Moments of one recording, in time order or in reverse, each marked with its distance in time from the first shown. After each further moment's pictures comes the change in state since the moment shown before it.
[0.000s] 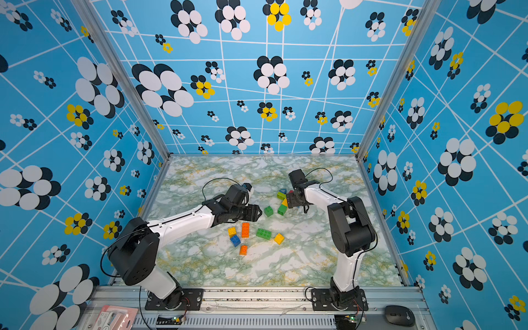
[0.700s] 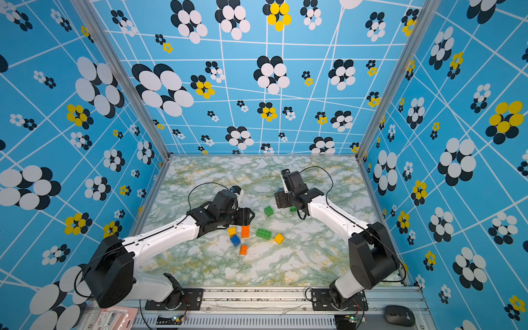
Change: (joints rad) left arm 0.005 -0.254 -0.191 0.008 -0.051 -0.071; right arm 0.217 -0.343 -0.171 0.150 -0.159 0.013
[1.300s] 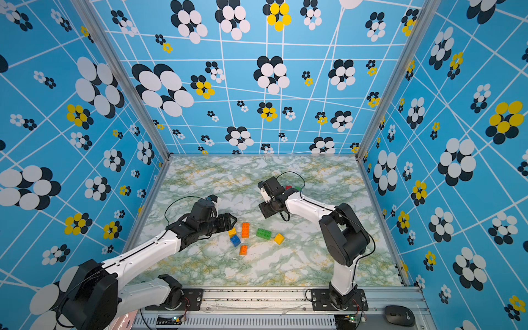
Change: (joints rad) left arm 0.185 -0.178 -0.238 0.069 0.103 -0.109; right arm 0.092 0.298 0.176 -0.077 -0.076 -0.106
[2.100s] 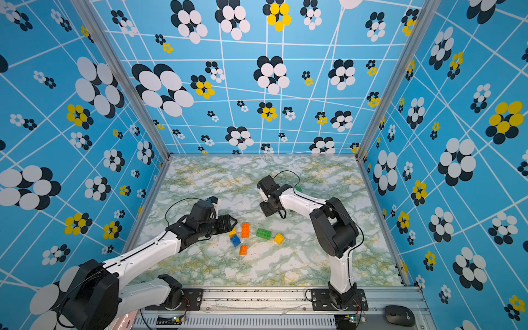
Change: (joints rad) left arm 0.009 0.000 -0.029 0.016 0.039 0.000; right arm 0.000 0.103 0.089 -0.093 0.056 0.004
